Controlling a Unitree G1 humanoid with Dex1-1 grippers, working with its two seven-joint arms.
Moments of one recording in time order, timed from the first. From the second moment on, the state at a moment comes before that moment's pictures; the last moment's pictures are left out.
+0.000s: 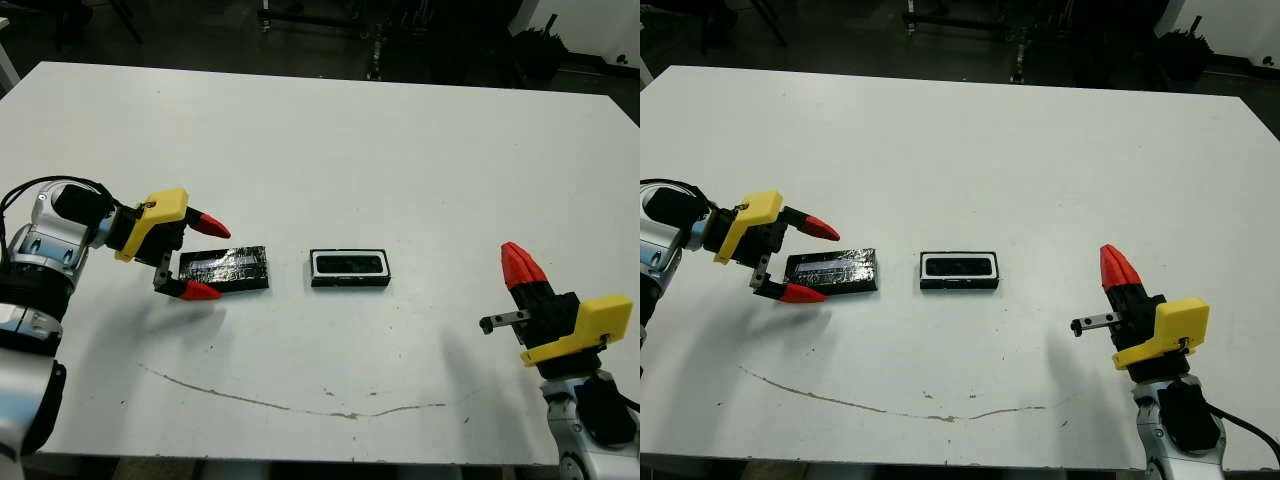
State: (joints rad) left arm -0.76 0.68 -0.22 0.77 -0.02 -0.17 -1.52; right arm 0.25 -0.24 -0.16 -0.34 0.17 -0.08 0.28
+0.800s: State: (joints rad) left arm -0.76 0.68 -0.26 0.76 0.01 -0.03 -1.55; right arm 0.25 -0.25 -0.16 -0.33 0.18 -0.10 0.29
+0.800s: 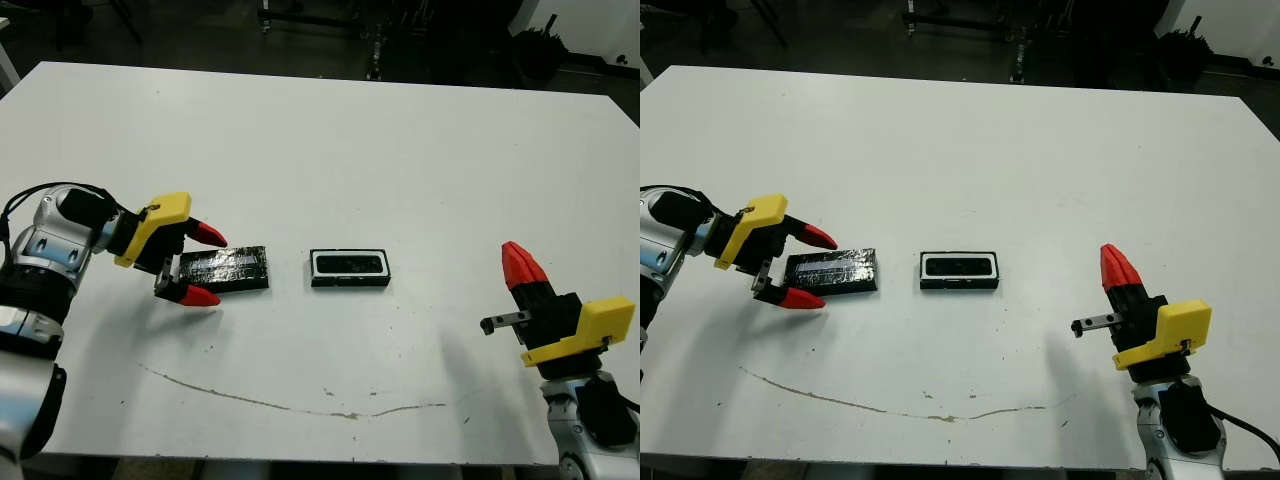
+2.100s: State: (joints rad) left arm -0.71 0.69 -0.29 0.61 0.02 0.08 -1.46; right arm 0.25 -0.25 -0.17 -0.33 0.20 -0.10 0.29
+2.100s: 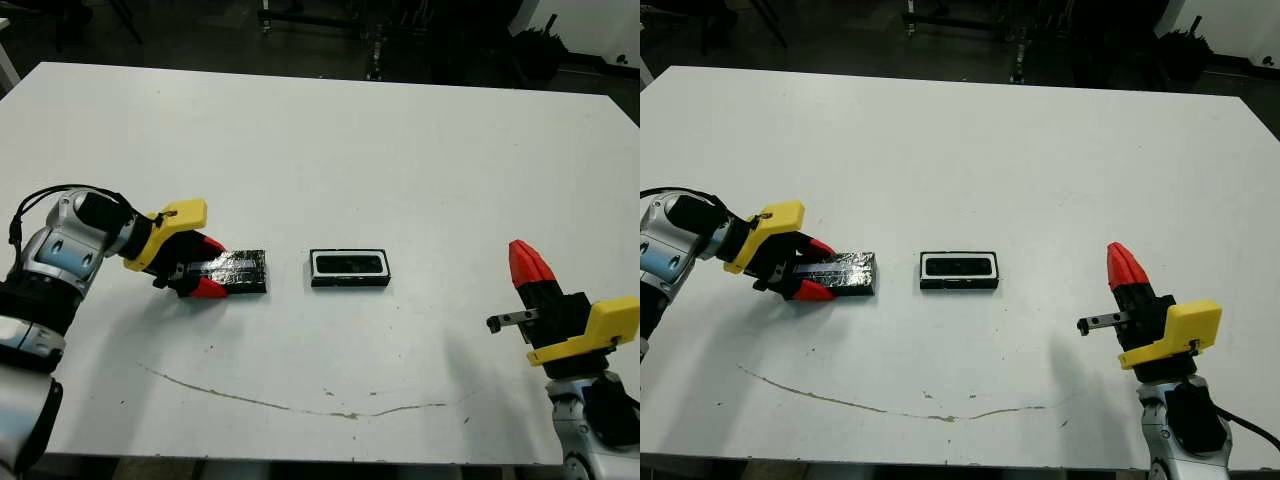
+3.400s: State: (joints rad) left arm -0.69 0.37 -0.23 0.62 -0.15 0.16 -1.21; right arm 0.25 -0.25 -0.16 -0.35 0.20 -0.09 0.29
